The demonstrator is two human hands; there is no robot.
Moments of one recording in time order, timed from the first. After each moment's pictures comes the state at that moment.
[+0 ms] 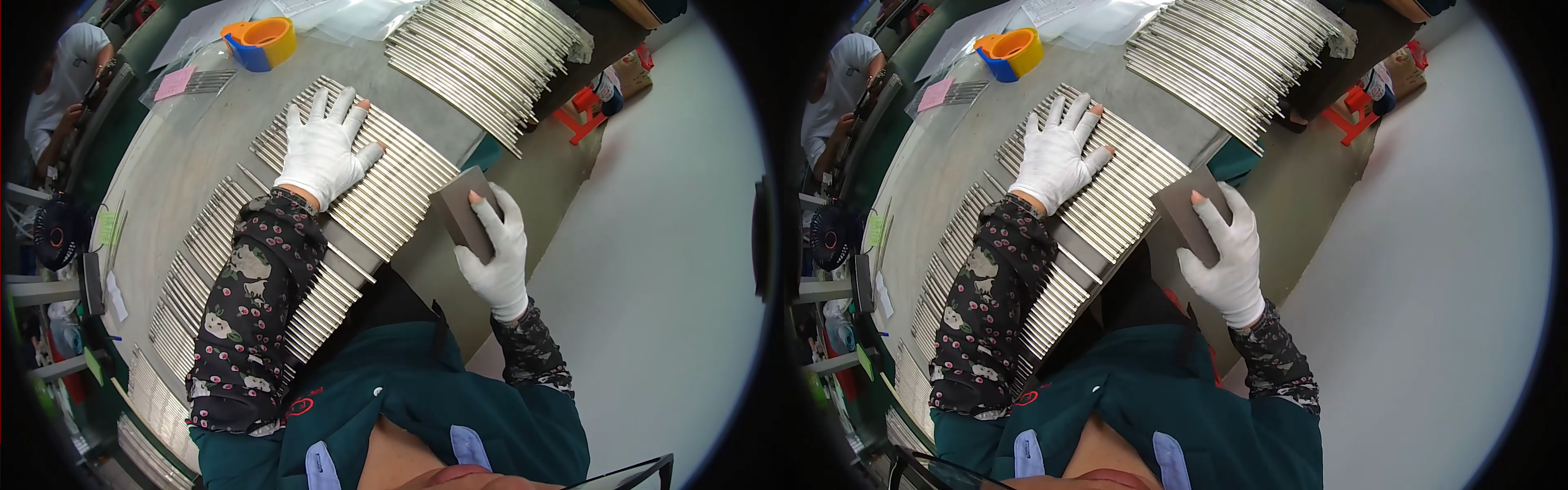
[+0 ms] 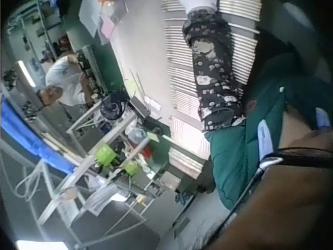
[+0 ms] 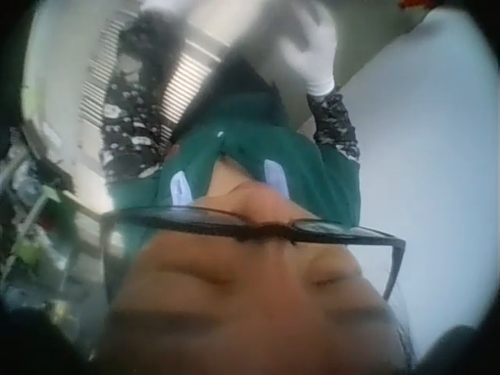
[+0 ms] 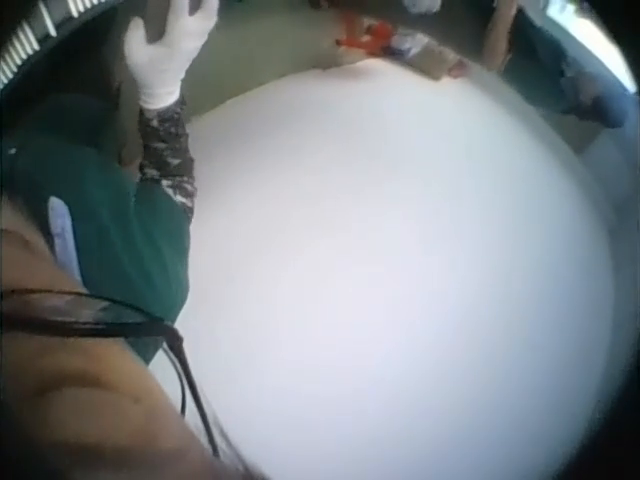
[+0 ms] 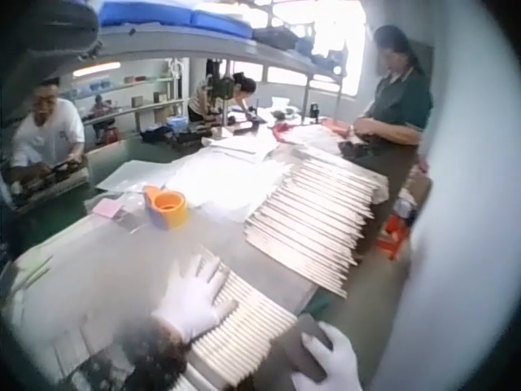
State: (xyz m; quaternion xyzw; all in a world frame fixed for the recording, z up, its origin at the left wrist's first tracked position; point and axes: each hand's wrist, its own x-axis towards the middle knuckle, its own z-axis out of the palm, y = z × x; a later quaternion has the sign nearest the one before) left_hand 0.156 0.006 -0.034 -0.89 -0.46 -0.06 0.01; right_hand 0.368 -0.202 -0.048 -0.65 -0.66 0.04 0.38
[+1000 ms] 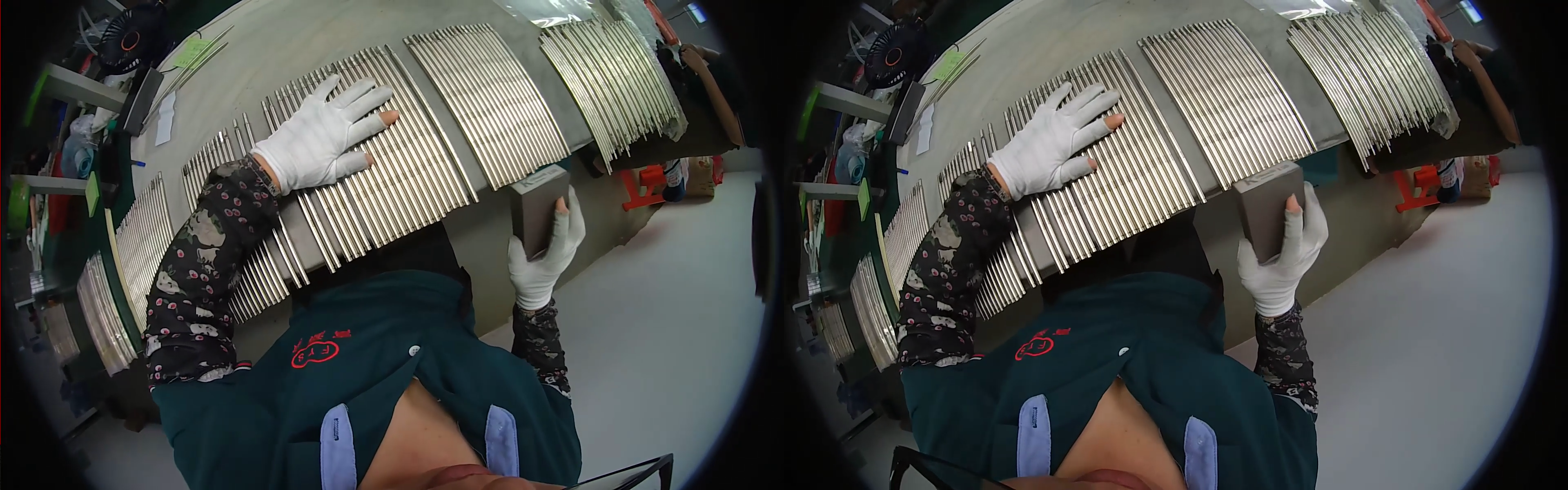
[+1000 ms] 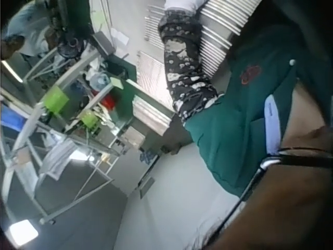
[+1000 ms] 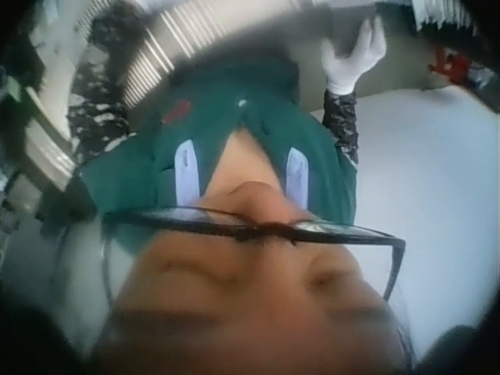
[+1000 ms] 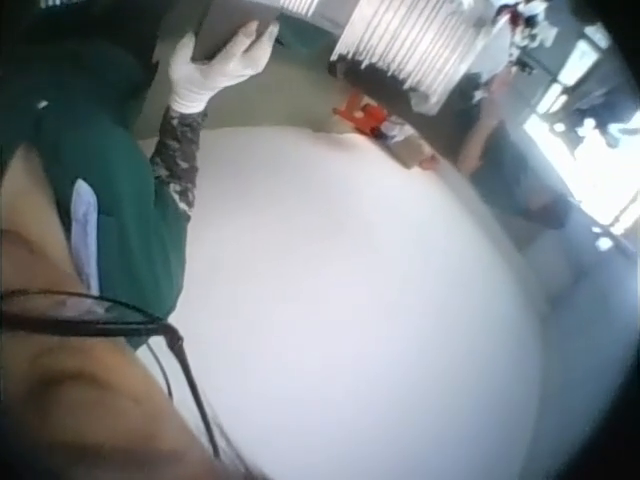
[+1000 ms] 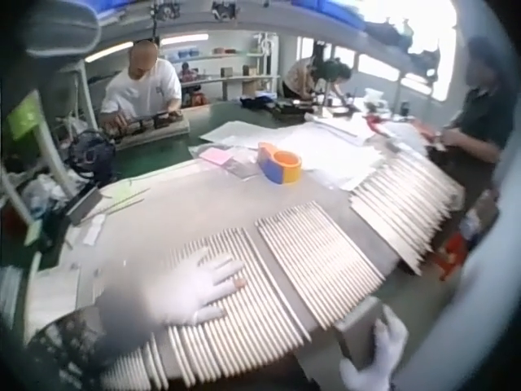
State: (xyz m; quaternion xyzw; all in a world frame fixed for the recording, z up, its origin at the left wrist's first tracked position) left_hand -0.128 -0.183 -0.039 -0.95 -0.32 -0.02 0.03; right_hand 0.239 -0.298 -0.084 -0.53 -0.74 -0.03 0.41
